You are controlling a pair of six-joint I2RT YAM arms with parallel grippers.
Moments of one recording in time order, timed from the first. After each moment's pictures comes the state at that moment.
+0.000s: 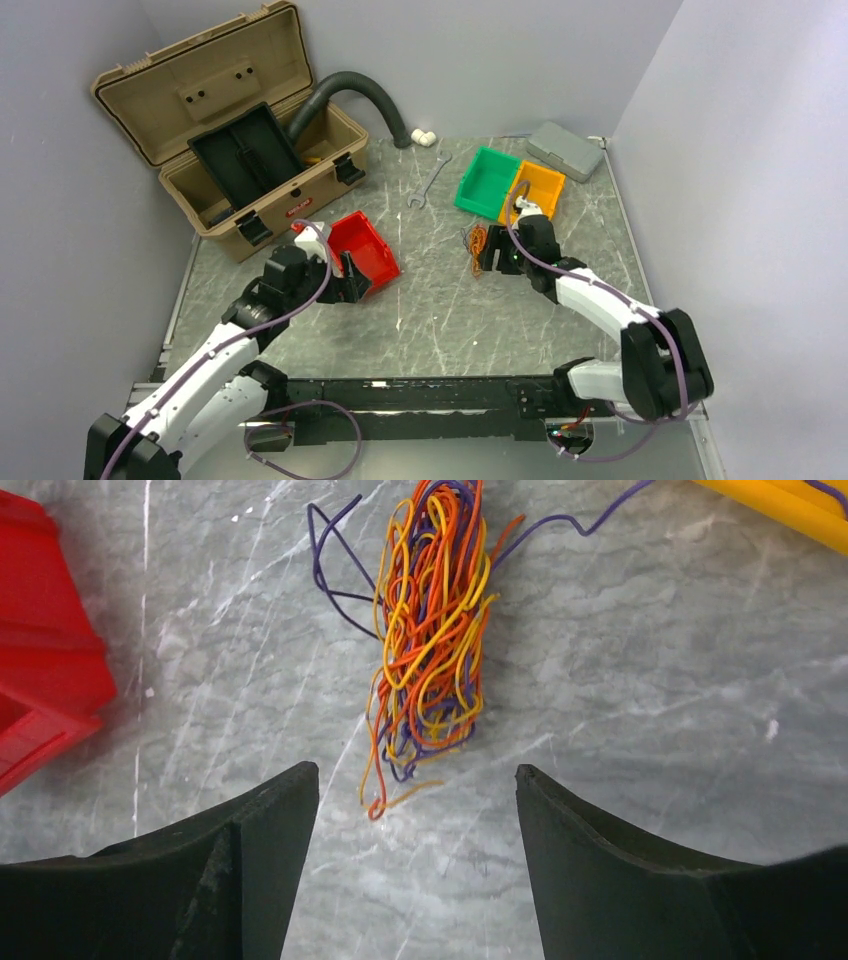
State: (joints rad) left arm -0.45 0.80 0.50 -0.23 0.17 -0.50; right arm 0.34 1.22 0.60 -0.06 -0.06 0.39
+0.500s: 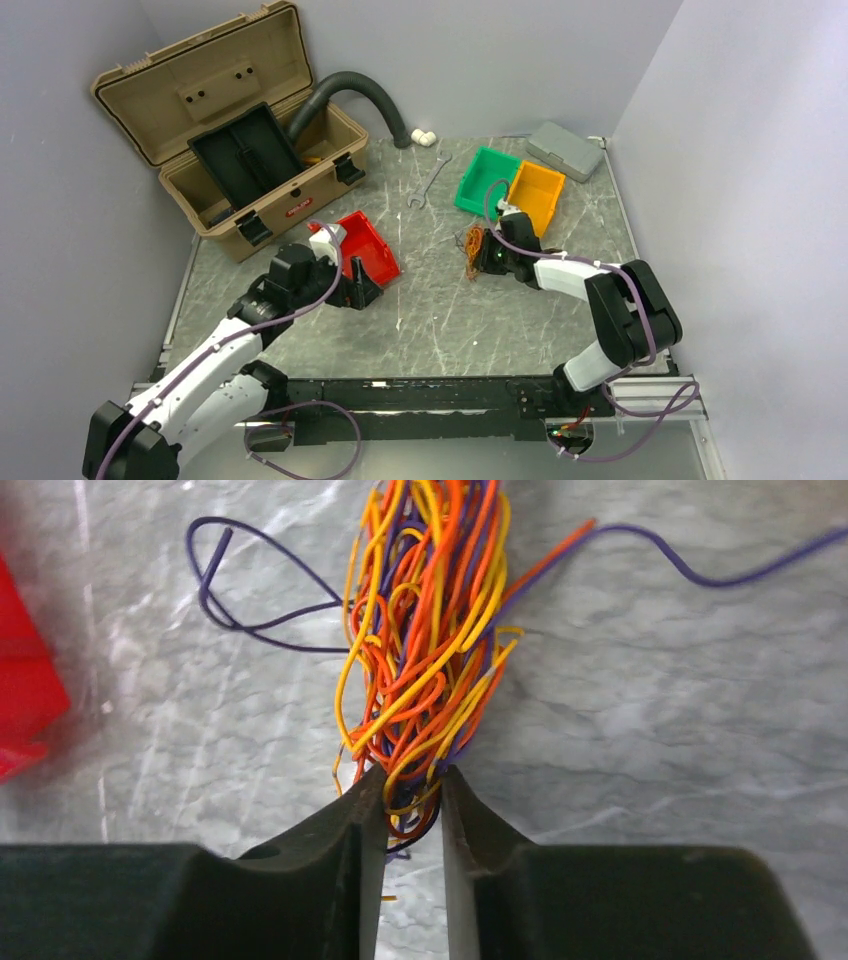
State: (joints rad) left arm -0.48 0.80 0.50 -0.21 0.30 -0.45; right arm 0.36 1.55 0.66 0.09 -0.11 0.43
